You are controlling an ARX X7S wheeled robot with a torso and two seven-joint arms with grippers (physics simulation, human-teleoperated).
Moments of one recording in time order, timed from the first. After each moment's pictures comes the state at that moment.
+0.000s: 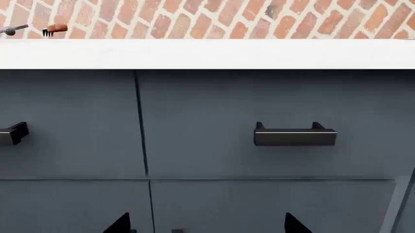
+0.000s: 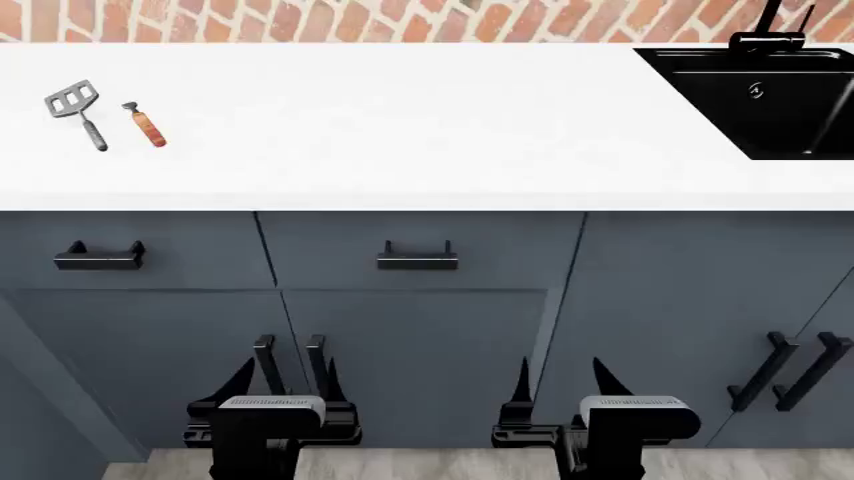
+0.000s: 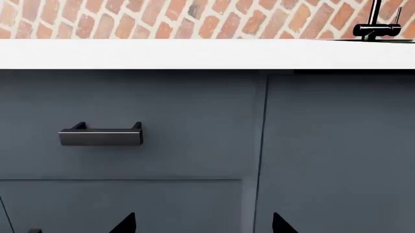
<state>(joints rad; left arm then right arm) 0.00 0.00 0.00 0.00 0.00 0.00 0.00 0.00 0.00 0.00 0.00 0.00 0.00 0.00</state>
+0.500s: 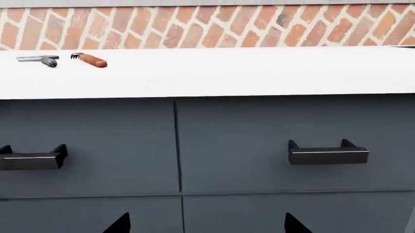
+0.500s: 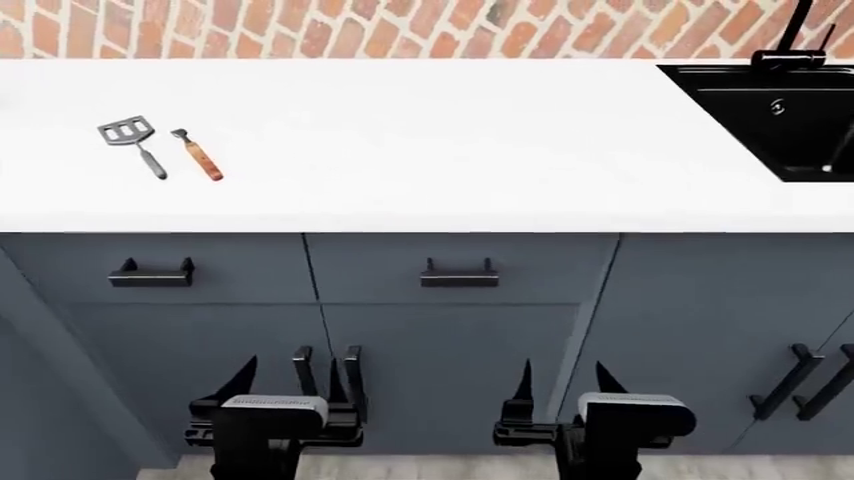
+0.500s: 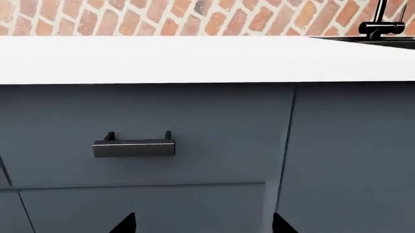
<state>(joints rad) 0.00 -0.05 0.06 0.02 -0.04 -0.02 -0.04 0.02 0.04 -0.06 0.02 0.05 0.05 0.10</state>
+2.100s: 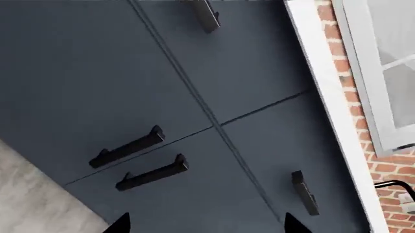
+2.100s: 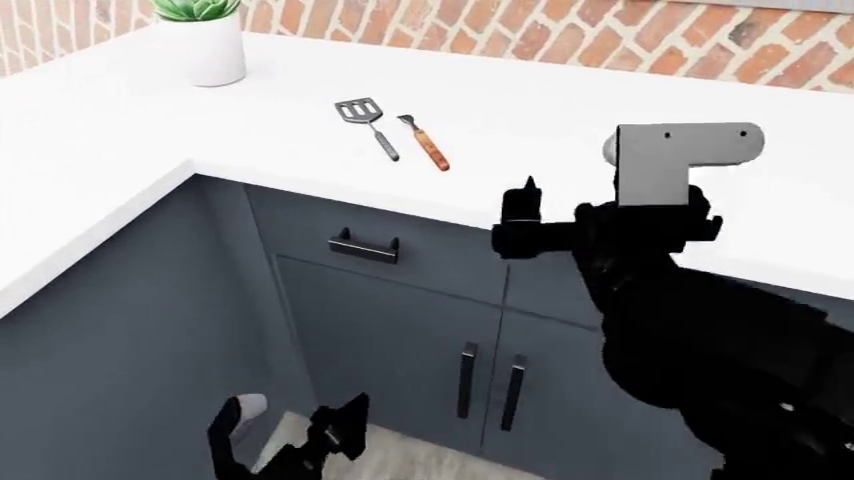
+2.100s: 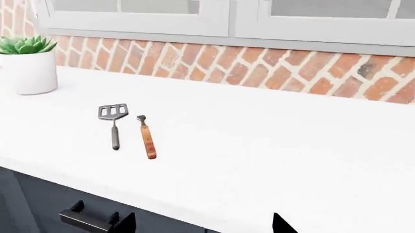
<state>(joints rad) -0.09 -0.12 -0.12 -0.16 -1.02 -0.59 0.16 0.83 0.32 -0.17 -0.46 1.01 1.21 0.81</state>
